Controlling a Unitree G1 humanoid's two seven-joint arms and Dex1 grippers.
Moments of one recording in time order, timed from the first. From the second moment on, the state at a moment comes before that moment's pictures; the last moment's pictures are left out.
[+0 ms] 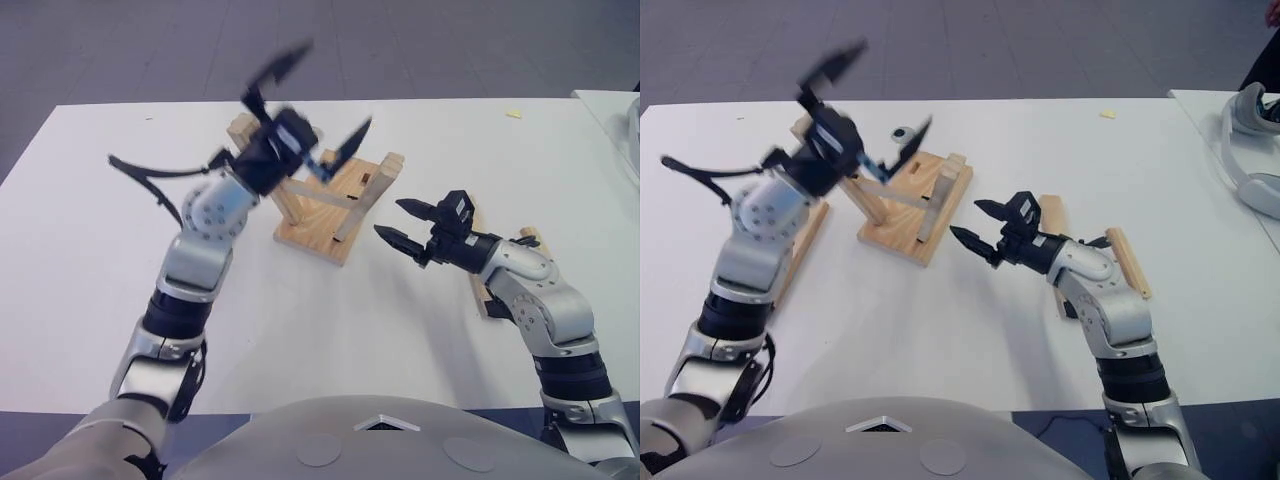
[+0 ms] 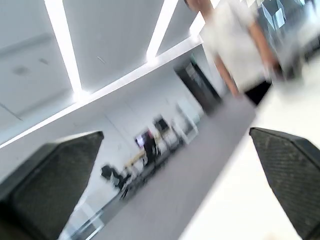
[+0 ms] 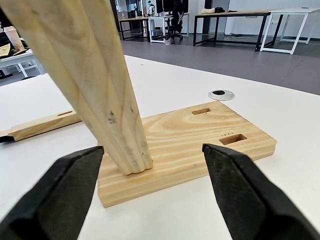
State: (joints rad) left arm -0.48 0.31 -0.14 -0.33 -0.13 -0.02 -0.35; right arm -0.04 -0.47 0.06 -0.29 0.47 0.47 0.69
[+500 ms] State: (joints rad) left arm -0.20 0.51 0.11 0.13 -0.10 -0.02 -0.41; right arm 0.01 -0.23 -0.08 -0.61 0.46 0.63 0.13
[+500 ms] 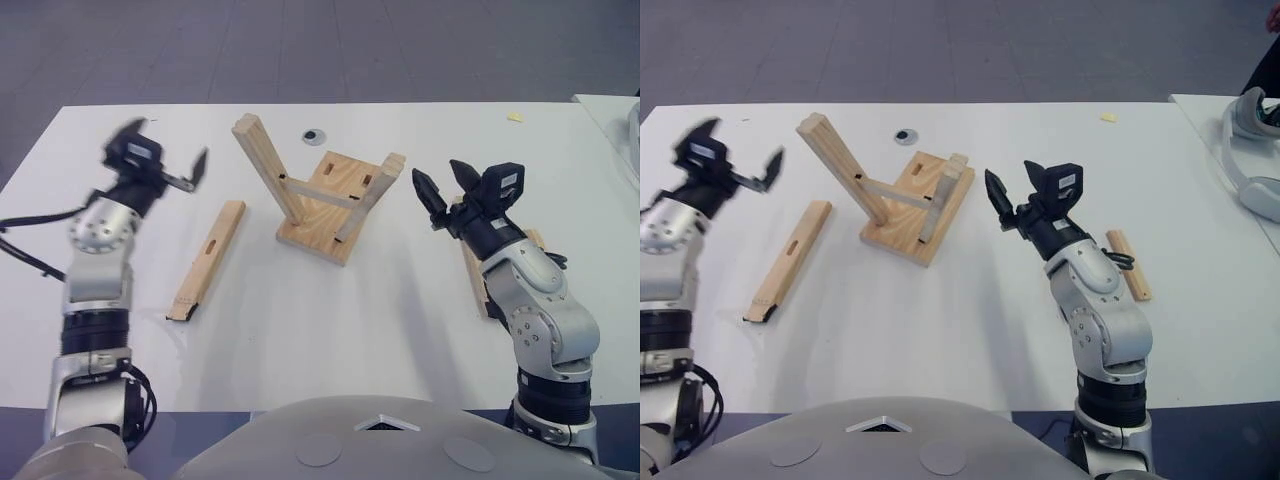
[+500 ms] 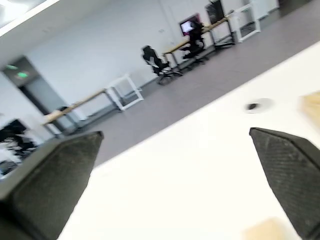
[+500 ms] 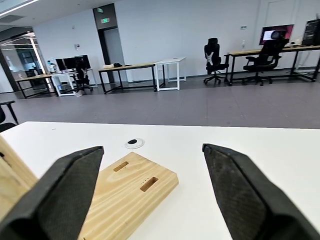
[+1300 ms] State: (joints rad) left arm -0.07 0.38 -0.03 -0.18 -0.20 0.08 -0.52; right arm 0.08 -0.19 -0.15 -0.53 0.31 0.66 -0.01
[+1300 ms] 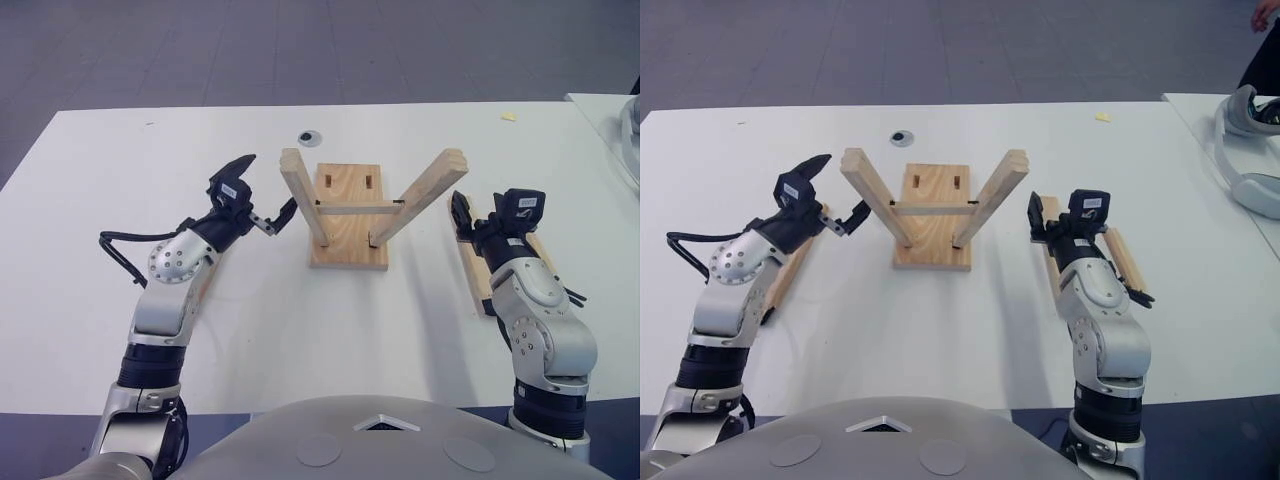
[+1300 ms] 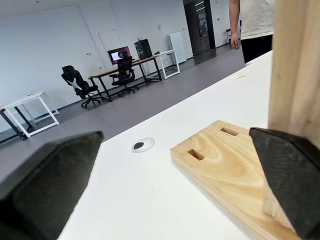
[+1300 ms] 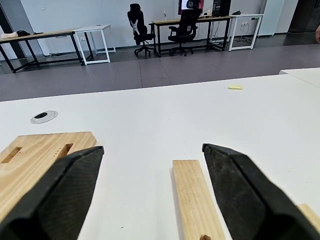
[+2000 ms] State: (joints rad) left arm -0.02 0.23 -0.12 -0.41 -0.18 0.52 -0.27; right arm -0.03 -0.08 -0.11 -0.74 0.39 0.69 0.03
